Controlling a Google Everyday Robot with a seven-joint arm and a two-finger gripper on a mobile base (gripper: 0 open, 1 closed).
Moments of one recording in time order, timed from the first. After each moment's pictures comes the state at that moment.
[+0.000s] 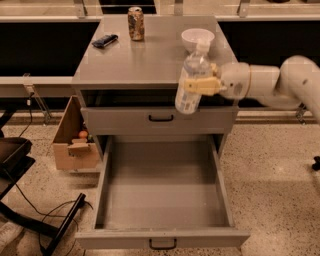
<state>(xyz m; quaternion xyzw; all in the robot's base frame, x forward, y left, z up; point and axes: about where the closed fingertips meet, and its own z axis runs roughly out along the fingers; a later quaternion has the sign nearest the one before) 0.631 -0.082 0.908 -0.43 0.58 0.45 0.53</state>
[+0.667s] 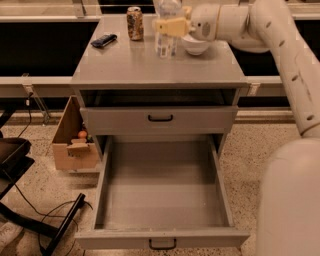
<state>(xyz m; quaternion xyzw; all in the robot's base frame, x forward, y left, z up) 0.754 -0.023 1.008 -0.44 0.58 0.38 0.57</state>
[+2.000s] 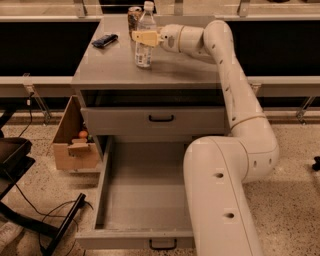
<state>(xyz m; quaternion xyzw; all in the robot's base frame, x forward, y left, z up) 0.882 0.043 0.929 -0.34 0.63 0.42 0.56</state>
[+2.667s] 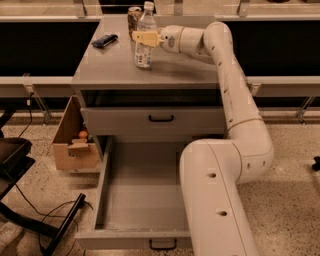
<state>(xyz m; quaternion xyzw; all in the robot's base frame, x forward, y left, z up) 0.887 0.044 0.923 -0.33 0.63 0.43 0.55</state>
